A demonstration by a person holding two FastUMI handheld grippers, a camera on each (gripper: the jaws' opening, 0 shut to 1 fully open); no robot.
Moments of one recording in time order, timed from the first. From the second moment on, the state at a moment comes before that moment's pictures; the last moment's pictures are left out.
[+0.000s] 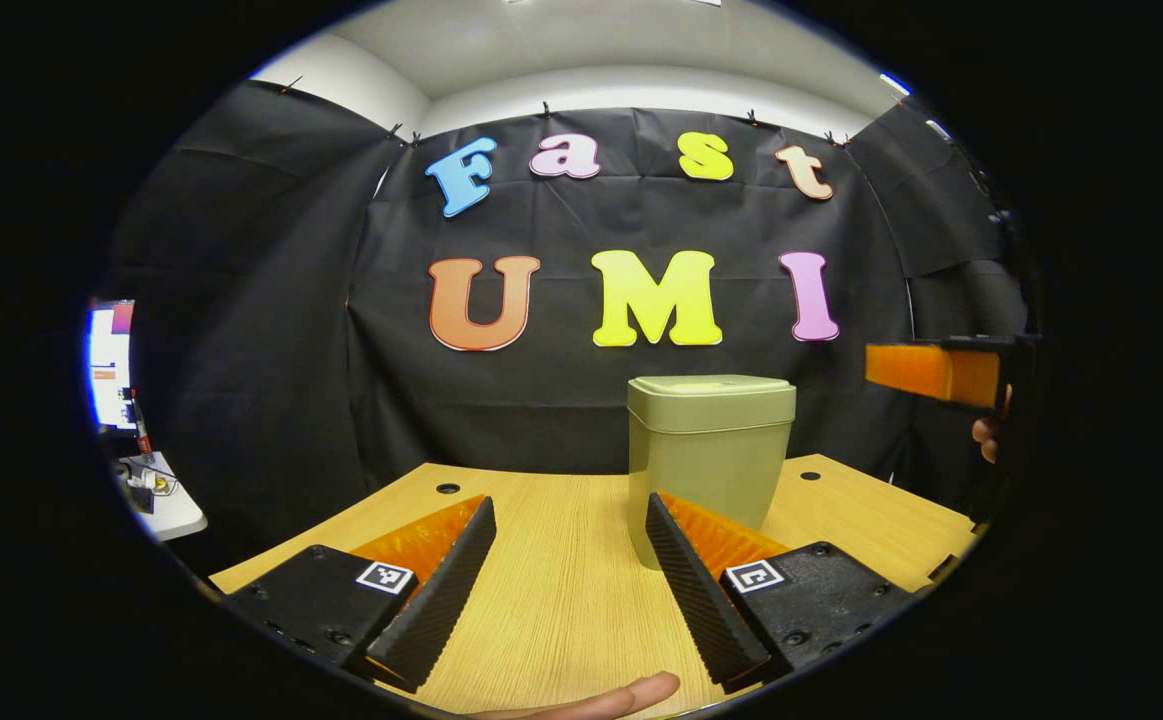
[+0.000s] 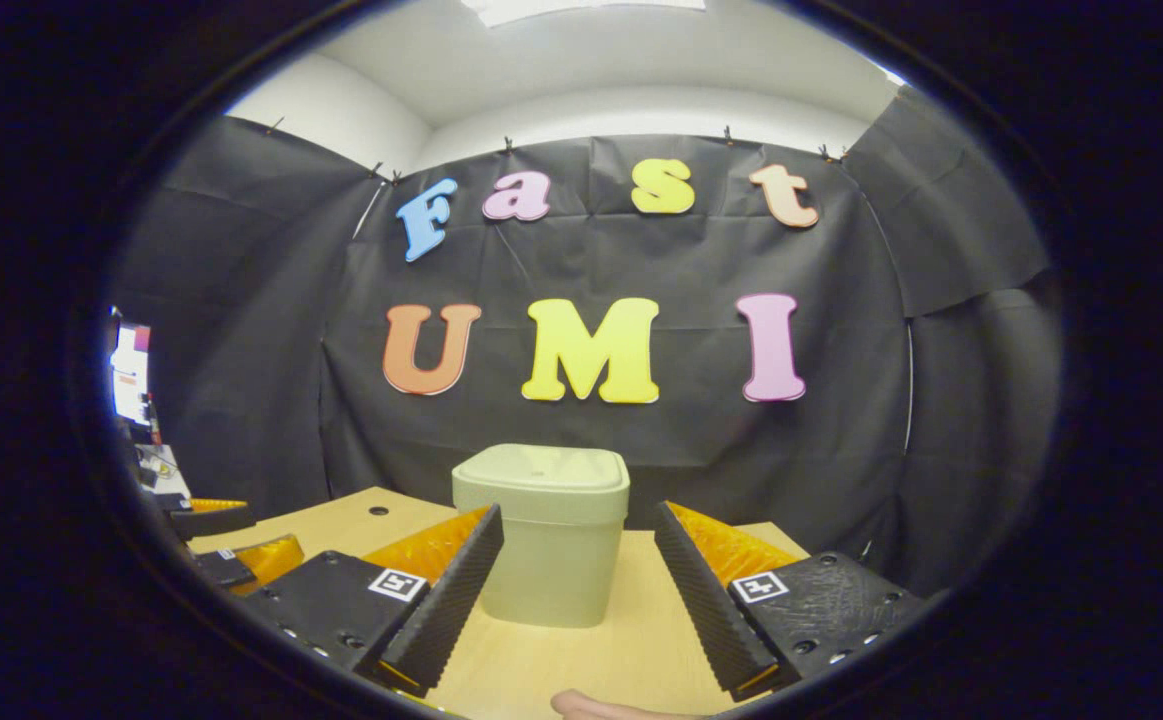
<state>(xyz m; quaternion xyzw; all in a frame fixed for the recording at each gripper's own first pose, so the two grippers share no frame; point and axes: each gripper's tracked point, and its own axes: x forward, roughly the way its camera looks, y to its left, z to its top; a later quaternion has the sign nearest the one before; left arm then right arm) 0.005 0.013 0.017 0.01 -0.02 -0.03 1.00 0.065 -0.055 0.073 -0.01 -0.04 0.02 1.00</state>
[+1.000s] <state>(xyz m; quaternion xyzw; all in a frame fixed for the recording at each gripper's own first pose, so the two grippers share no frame) -0.021 -0.017 0.016 0.02 -0.02 -0.02 1.00 0.006 -0.094 0.004 -0.05 -0.03 0.00 1.00</state>
